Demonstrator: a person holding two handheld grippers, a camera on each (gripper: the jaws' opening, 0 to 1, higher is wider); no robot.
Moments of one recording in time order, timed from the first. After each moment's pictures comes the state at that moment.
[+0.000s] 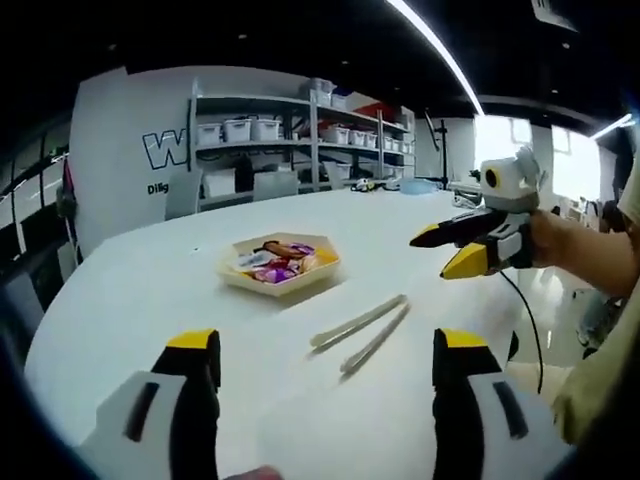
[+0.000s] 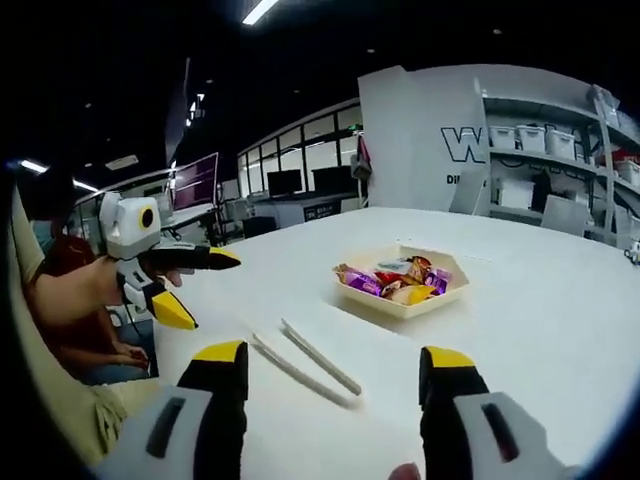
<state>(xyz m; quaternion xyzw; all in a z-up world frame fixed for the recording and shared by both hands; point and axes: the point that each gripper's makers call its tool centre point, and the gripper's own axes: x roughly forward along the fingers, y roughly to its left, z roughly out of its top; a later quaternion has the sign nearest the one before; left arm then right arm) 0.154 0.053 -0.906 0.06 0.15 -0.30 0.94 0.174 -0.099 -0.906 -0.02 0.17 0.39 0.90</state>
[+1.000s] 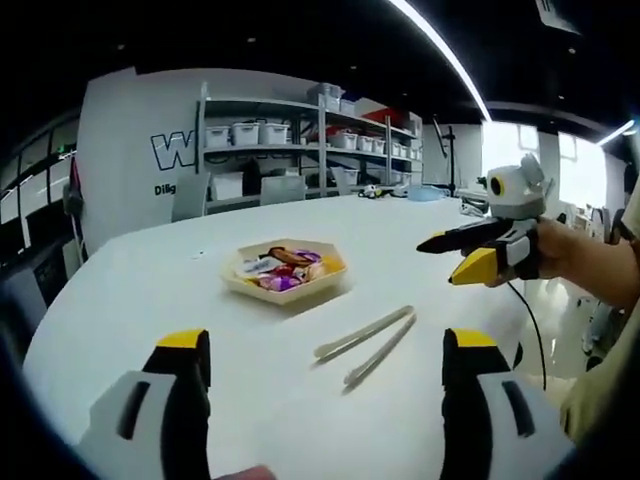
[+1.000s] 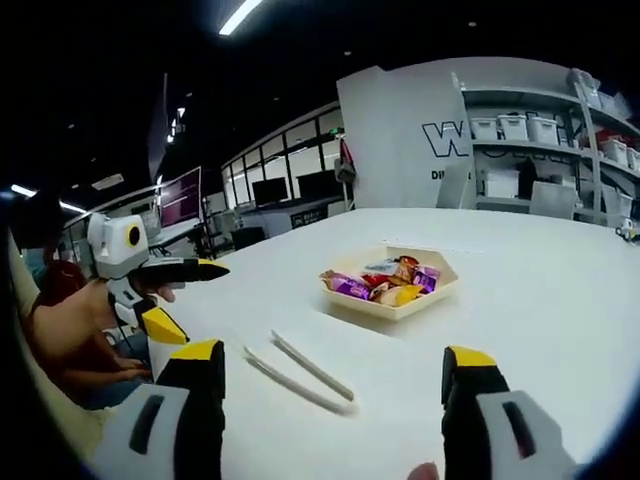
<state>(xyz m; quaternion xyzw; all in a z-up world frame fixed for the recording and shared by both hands) 0.163 0.050 -0.899 0.05 0.15 -0.29 0.95 0.186 -0.105 -0.902 0.02 0.17 0.37 0.91</state>
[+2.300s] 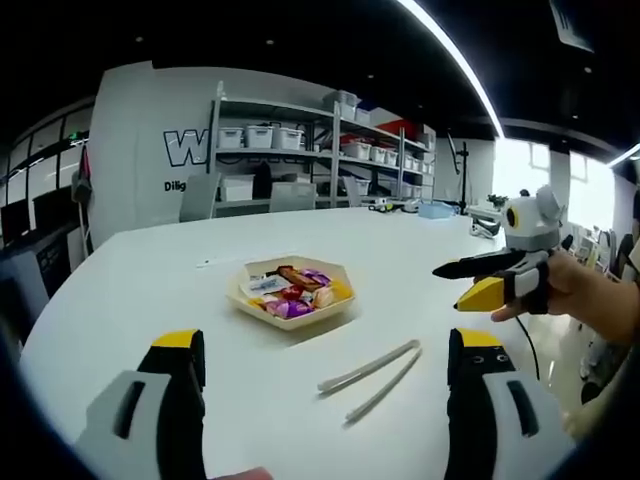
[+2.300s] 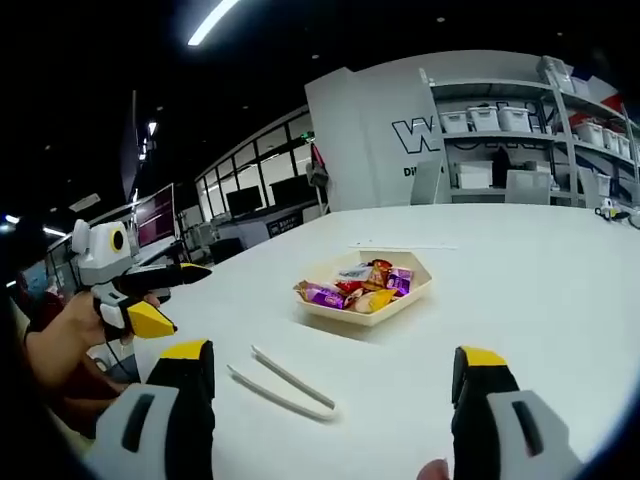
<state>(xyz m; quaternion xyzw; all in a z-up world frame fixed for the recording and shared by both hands) 0.185 0.044 -0.874 0.01 0.14 -0.27 0.95 0.198 -0.124 -0.893 0.05 0.18 0.31 0.93</state>
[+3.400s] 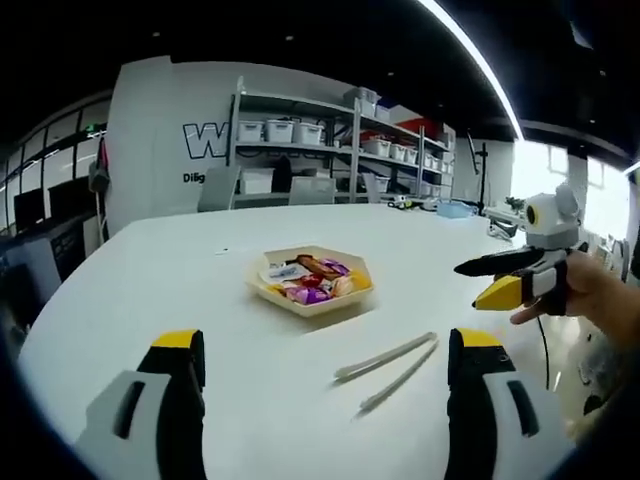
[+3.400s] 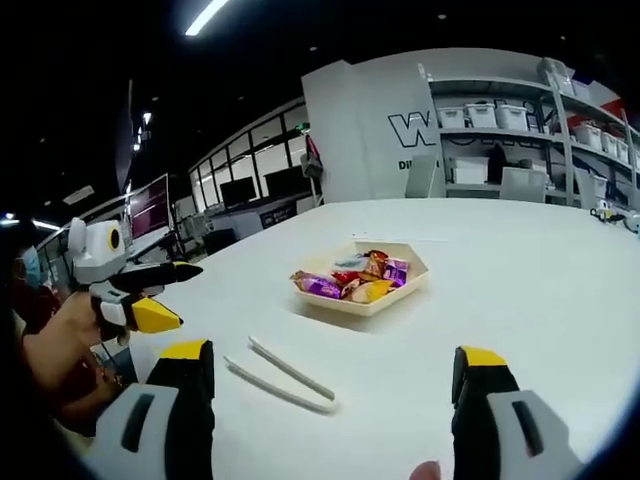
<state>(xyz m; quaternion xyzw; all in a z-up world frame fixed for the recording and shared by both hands) 0.186 0.061 -0.888 0.00 0.15 -0.23 0.96 0.198 -0.118 -0.905 0.03 0.20 0.30 0.93</state>
